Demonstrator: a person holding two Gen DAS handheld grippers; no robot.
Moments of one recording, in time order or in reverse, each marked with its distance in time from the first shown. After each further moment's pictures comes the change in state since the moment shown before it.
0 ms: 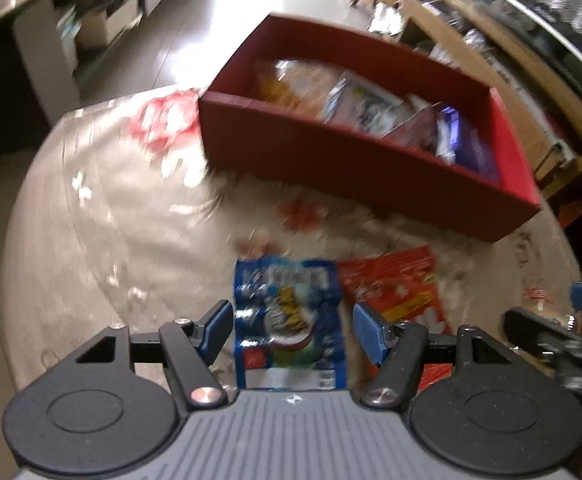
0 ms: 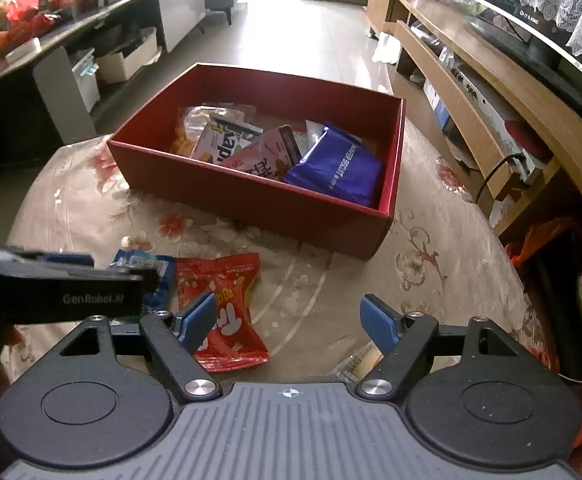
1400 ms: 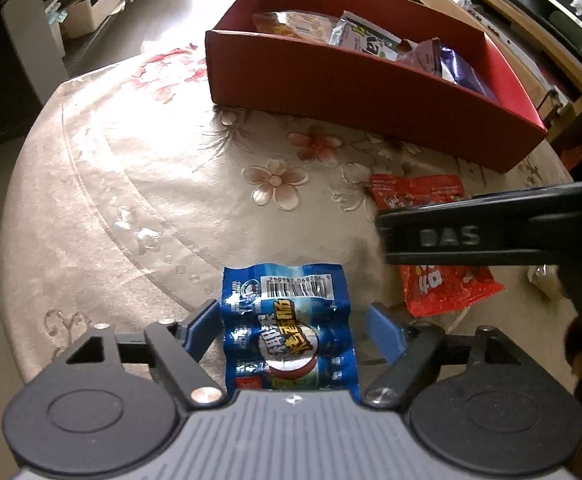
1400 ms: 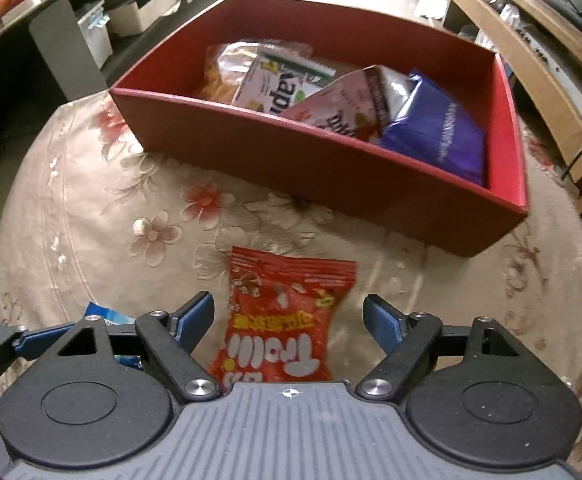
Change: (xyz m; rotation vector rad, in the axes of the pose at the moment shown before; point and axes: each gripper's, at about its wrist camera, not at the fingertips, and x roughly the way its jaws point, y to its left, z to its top) left arm 0.003 0.014 -0.038 0.099 0.050 -0.009; right arm 0.082 0.048 0.020 -0.019 0.154 0.068
